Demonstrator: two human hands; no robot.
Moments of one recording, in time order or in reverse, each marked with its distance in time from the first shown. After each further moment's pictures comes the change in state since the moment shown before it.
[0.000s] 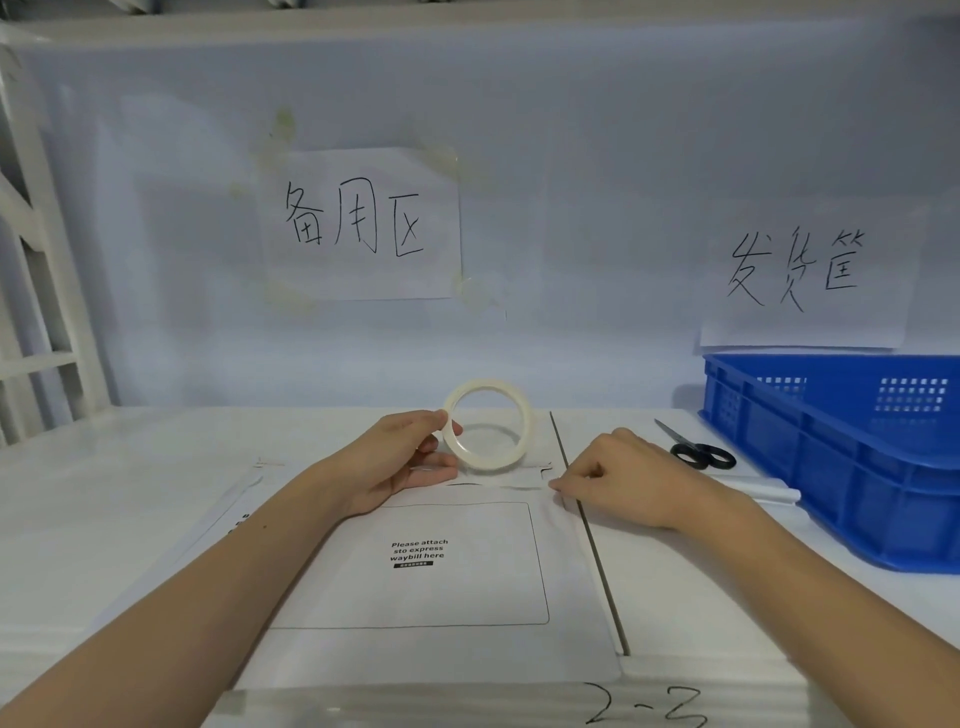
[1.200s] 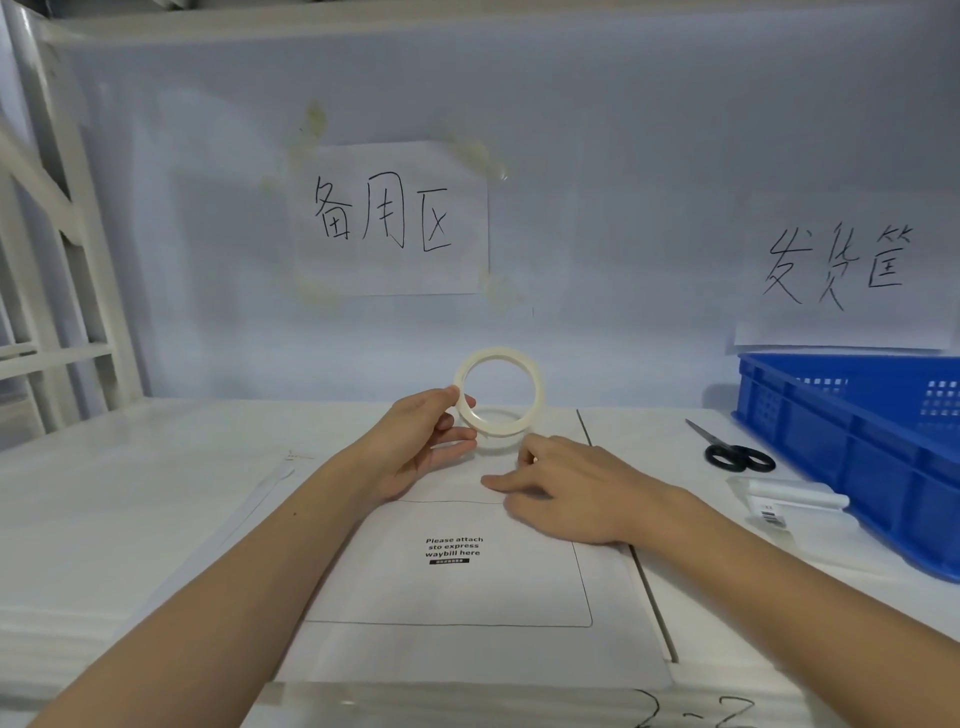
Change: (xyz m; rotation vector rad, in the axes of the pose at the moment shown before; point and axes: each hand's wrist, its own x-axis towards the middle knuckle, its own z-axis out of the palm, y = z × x) left_hand 0.001 0.007 -0.007 -0.128 0.103 0.066; right_hand 0.032 -0.052 0.035 -0.232 -0.101 -0.264
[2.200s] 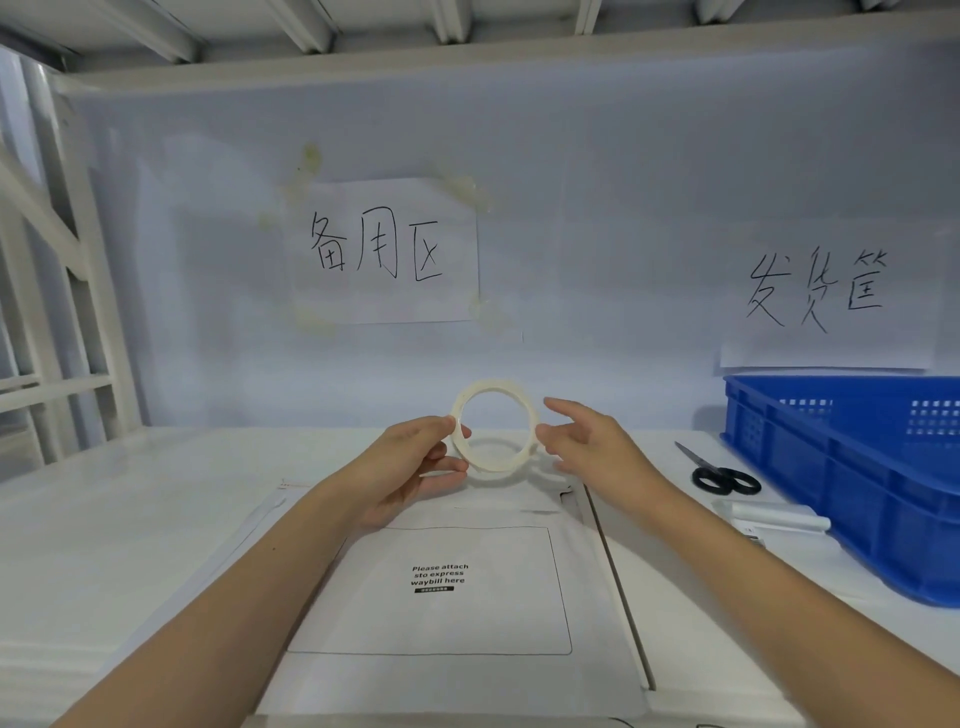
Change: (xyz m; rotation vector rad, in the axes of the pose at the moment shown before) left_hand -0.009 0.006 0.000 0.075 -0.086 0.005; right_hand -0.001 0.030 -0.017 0.926 0.410 0.328
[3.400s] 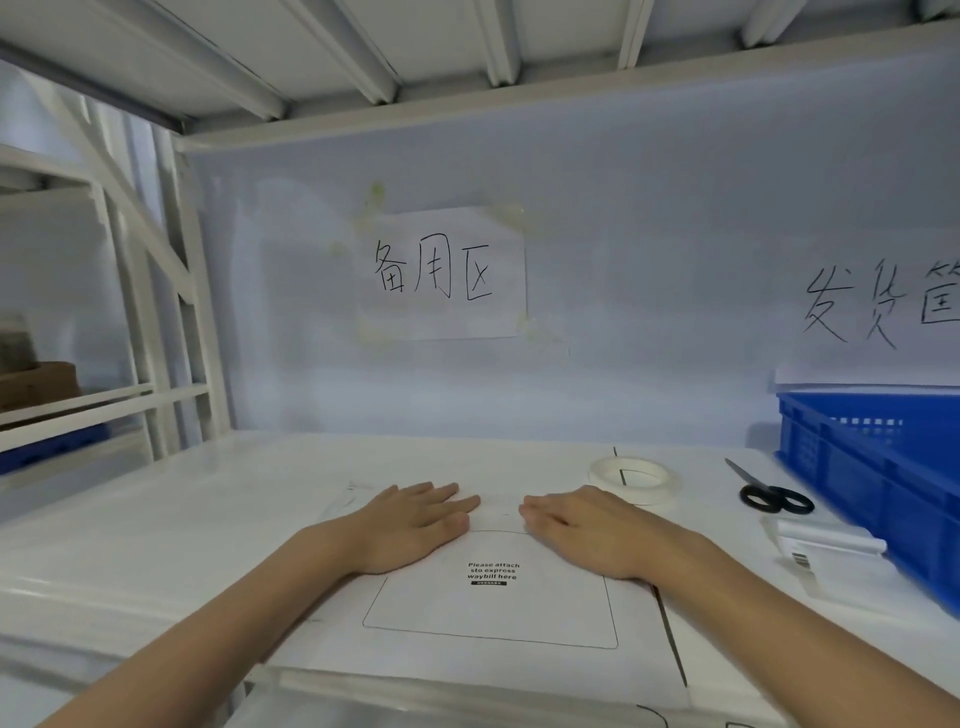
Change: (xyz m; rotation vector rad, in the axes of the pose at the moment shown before) left_hand -0.053 -0.016 -0.048 1.565 -0.186 -0.029; right_hand -0.020 0.006 0.033 -0.706 -0.458 -0.189
